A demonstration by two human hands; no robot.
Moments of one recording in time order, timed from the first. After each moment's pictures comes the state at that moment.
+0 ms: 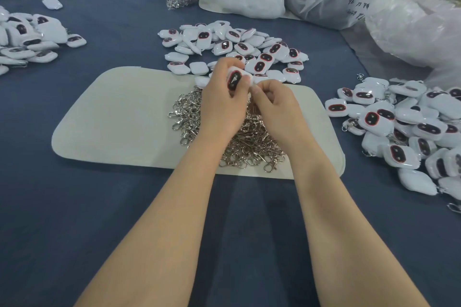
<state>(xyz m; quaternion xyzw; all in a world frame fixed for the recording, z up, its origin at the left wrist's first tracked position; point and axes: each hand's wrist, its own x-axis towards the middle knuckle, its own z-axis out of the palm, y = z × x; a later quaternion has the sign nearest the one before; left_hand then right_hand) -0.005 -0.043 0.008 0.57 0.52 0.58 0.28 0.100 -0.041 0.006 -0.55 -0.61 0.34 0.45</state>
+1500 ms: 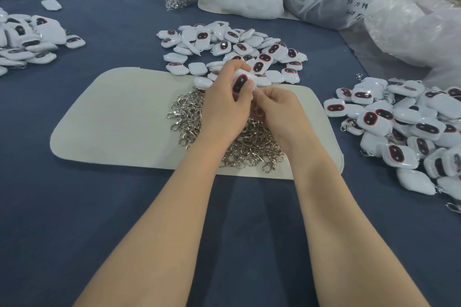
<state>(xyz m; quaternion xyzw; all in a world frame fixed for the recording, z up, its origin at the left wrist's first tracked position) -0.002 -0.042 0.003 0.61 0.51 0.55 0.27 0.105 -0.036 0.001 -0.55 -0.54 0.42 0.48</state>
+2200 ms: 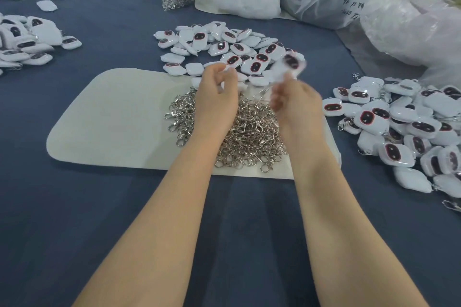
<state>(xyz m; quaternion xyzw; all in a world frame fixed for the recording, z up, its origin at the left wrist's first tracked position) -0.002 -0.035 0.005 0.48 0.55 0.58 0.37 0.116 -0.039 0.017 -0.46 -0.31 0.50 0.67</state>
